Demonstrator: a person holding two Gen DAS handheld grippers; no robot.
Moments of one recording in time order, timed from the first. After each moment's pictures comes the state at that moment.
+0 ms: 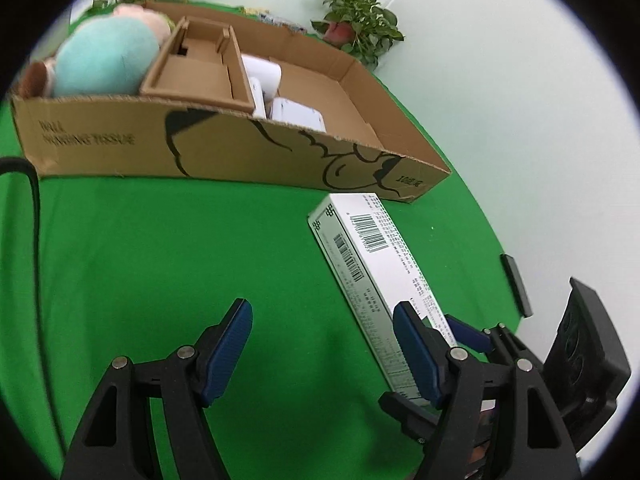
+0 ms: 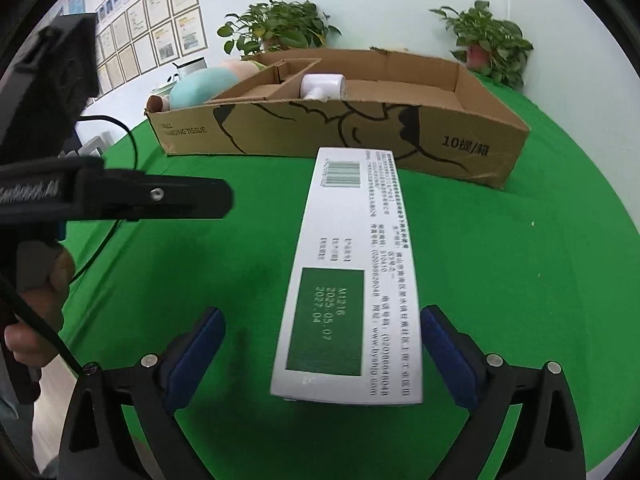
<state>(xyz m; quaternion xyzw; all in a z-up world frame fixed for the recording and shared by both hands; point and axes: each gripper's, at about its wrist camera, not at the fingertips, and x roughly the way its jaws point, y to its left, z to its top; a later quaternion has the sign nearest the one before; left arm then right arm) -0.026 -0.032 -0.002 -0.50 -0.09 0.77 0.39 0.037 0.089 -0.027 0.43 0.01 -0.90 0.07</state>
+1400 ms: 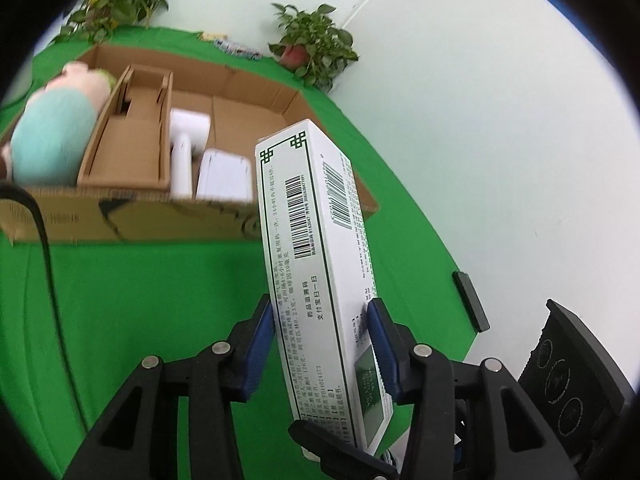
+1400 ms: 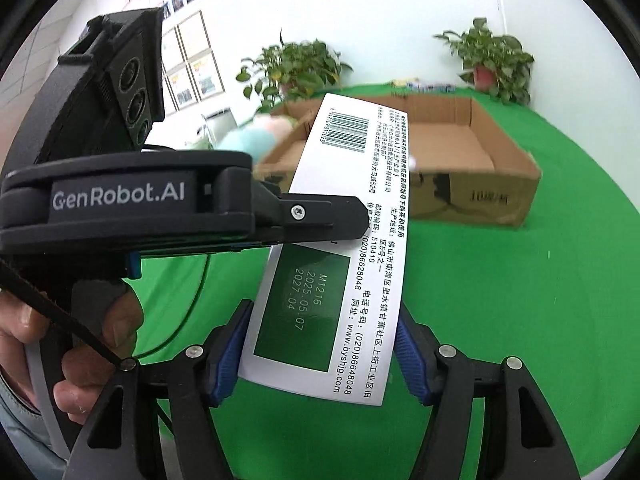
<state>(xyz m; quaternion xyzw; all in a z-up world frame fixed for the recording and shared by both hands) -0.013 -0.005 0.065 -0.44 -0.10 0.77 0.45 0.048 0.071 0.027 0.36 -0.06 -0.92 0.10</state>
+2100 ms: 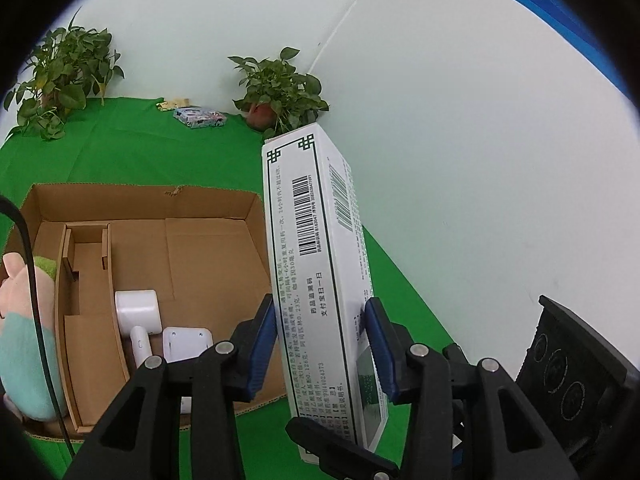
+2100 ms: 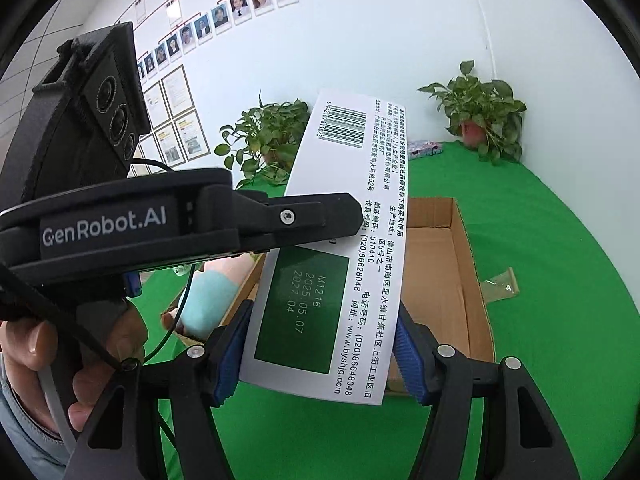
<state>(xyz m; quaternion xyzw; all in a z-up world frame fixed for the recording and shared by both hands) -0.113 0.089 0.176 -0.38 -0.08 0.79 0.46 -0.074 0.153 0.149 0.31 -0.08 -0.94 0.09</state>
